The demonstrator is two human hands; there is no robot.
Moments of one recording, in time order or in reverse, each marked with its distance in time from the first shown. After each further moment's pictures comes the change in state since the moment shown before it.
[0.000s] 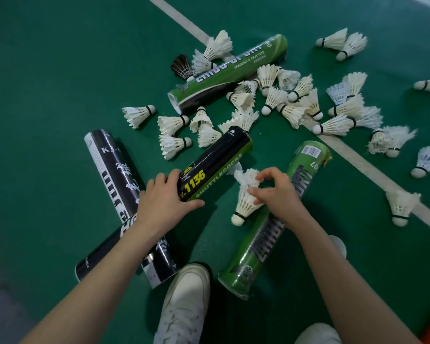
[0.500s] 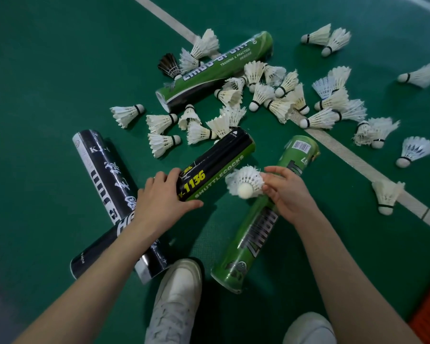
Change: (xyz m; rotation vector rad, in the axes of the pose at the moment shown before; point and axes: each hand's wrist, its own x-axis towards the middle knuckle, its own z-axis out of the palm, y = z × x) left_hand -0.010 0.020 0.005 0.038 0.000 0.056; right_hand -0.017 -0.003 -0.032 0.679 0.066 0.253
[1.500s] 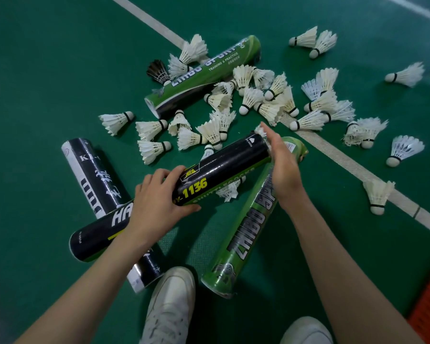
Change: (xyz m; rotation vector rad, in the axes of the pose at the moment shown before) left_hand 0.002 0.012 -0.003 -0.038 0.158 0.176; right_hand -0.001 -0.028 0.015 -0.389 -0.070 -0.546
